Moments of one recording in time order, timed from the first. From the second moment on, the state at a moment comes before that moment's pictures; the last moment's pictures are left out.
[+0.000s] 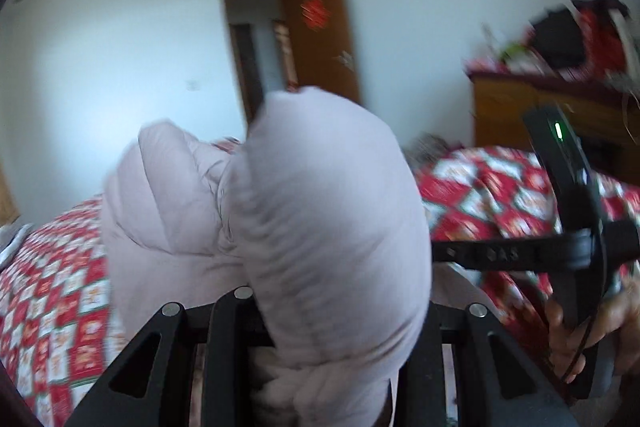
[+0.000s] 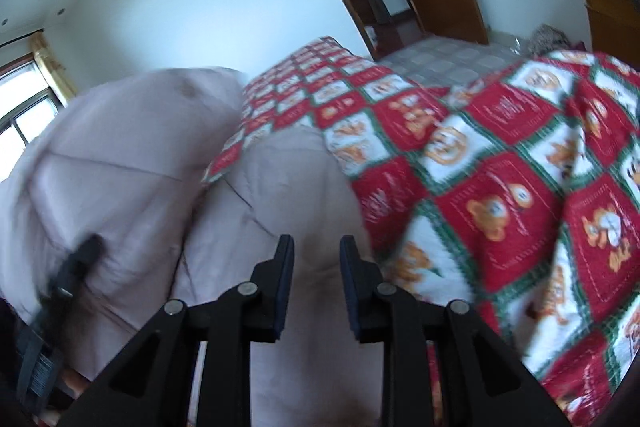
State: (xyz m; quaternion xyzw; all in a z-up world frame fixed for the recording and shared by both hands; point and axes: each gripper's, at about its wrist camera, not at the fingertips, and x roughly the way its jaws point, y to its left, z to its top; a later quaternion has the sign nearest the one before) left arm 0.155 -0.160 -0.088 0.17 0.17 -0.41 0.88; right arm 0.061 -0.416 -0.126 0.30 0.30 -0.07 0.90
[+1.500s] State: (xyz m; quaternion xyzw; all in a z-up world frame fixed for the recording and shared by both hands) left arm 0.242 0.024 -0.082 -0.02 0.26 -0.37 0.89; right arm 0.122 -0.425 -0.171 0.29 0.41 -0.03 0.86
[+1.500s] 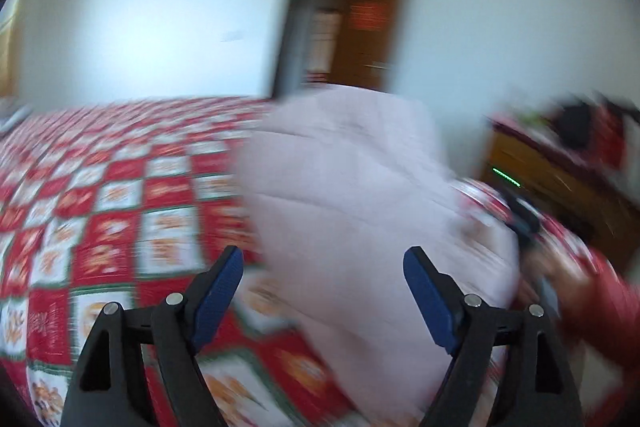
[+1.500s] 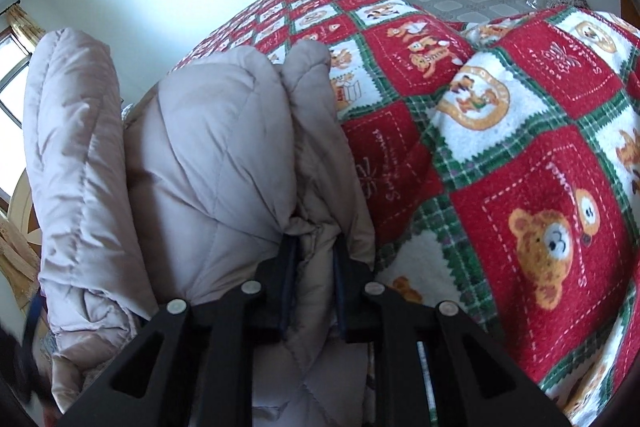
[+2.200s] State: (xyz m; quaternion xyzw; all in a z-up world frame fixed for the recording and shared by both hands) left arm 0.289 -0.167 -0.110 0.16 0.29 -0.36 0.87; right arm 0.109 -0.442 -0.174 0.35 0.39 -0.01 0.85
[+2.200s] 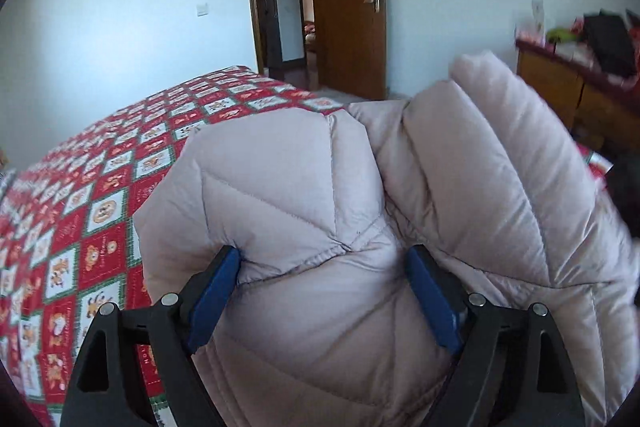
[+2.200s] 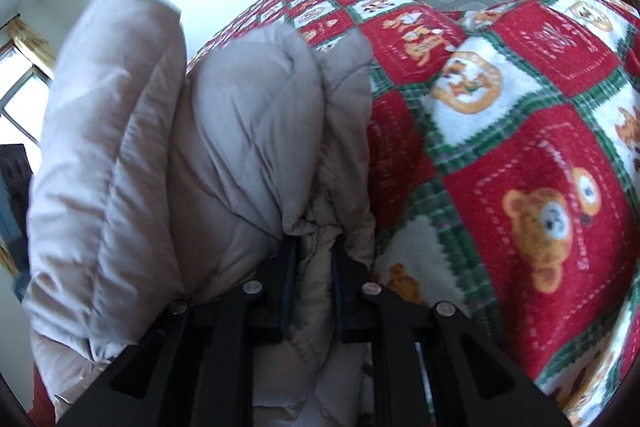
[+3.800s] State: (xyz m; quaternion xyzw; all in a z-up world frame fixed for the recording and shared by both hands) left arm 0.287 -0.058 -0.098 -0.04 0.33 -0.32 0.89; right arm 0.108 -0.428 -0.103 0.23 0.33 -0.02 0.91
